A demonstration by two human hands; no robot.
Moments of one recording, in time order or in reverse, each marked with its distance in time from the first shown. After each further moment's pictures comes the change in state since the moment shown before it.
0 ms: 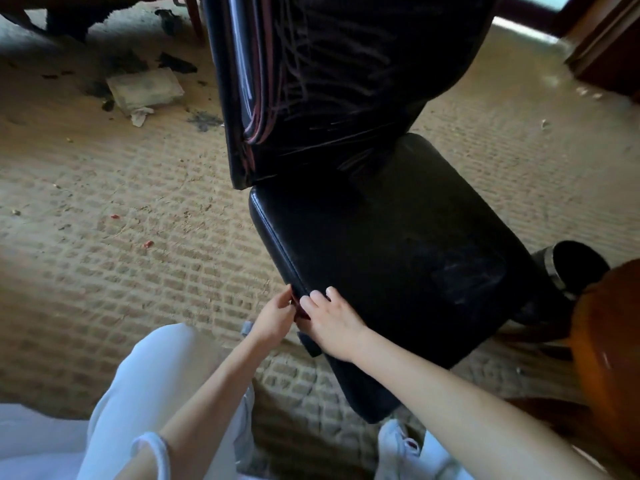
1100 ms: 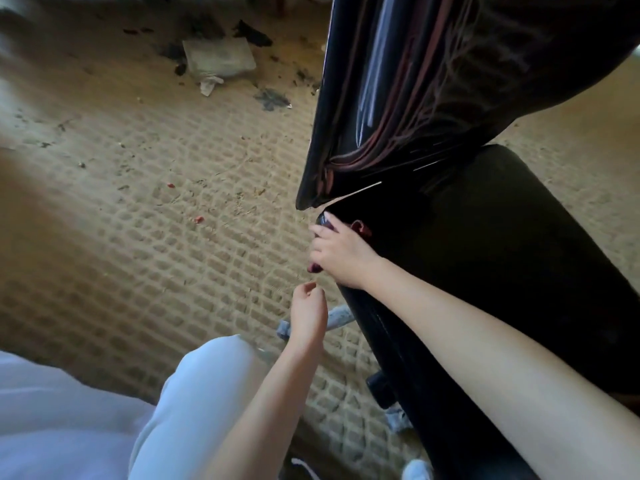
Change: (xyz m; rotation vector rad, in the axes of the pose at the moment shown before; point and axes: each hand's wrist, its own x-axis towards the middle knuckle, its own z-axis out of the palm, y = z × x) left_hand 0.037 0.013 -0.045 -0.560 0.377 -0.266; right_hand 0.180 0.059 -0.039 -0.207 0.063 -0.214
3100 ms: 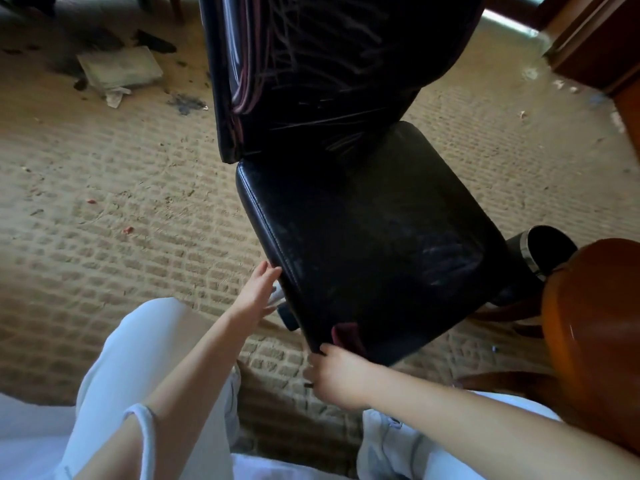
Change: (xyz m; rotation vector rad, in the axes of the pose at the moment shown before) left_hand -0.045 -0.036 0.011 0.248 -0.389 0.081; right_hand -0.236 -0.159 0.014 0.189 -0.272 -0.198
